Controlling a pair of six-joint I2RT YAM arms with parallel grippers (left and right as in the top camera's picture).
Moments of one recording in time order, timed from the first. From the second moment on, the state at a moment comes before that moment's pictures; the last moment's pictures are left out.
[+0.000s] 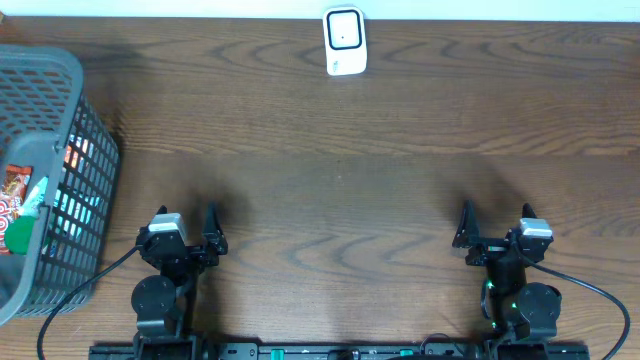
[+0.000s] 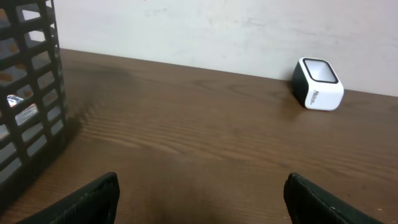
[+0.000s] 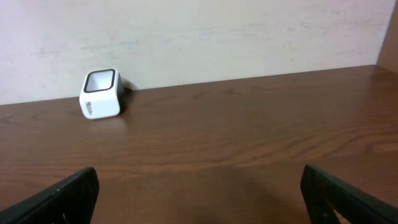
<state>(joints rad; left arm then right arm) 0.03 0.05 0.03 -0.13 0.02 -0.14 0.02 0.01 0.01 -0.07 0.05 0.13</state>
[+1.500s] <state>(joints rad) 0.49 1.31 1.88 -1.30 0.02 -0.46 0.02 0.01 0.01 -0.07 0.05 0.13</state>
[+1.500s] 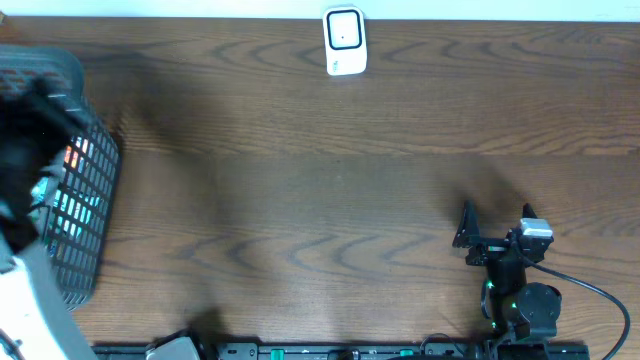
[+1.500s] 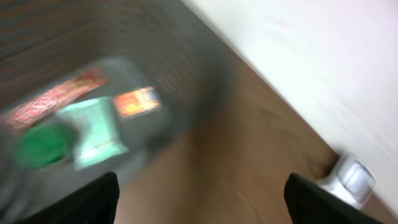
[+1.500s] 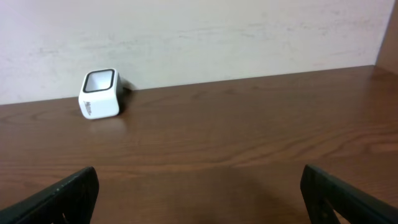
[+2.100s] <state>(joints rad) 0.87 1.61 1.73 -1.32 -0.10 -0.63 0.02 0.01 0.01 -0.07 0.05 0.13</state>
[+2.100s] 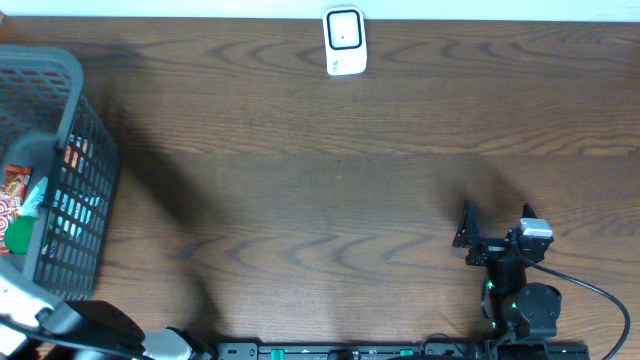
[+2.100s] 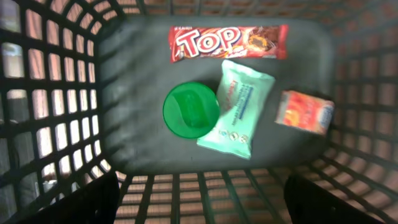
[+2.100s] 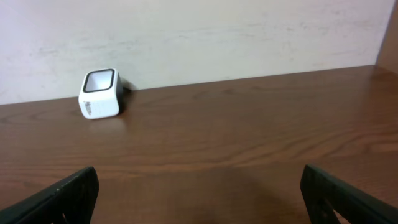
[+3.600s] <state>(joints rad) 0.87 1.87 1.35 -0.89 -0.16 -0.66 0.02 0.01 0.01 -0.07 0.05 0.13</state>
